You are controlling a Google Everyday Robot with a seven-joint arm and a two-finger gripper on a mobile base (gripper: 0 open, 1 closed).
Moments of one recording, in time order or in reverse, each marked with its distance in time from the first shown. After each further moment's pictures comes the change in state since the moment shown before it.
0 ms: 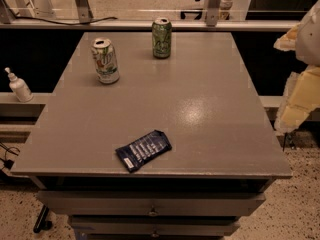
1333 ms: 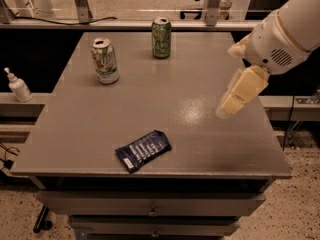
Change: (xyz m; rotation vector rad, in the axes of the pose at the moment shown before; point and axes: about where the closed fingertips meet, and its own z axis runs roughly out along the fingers) arm -0.074 -0.017 0.053 -0.091 -0.314 0.086
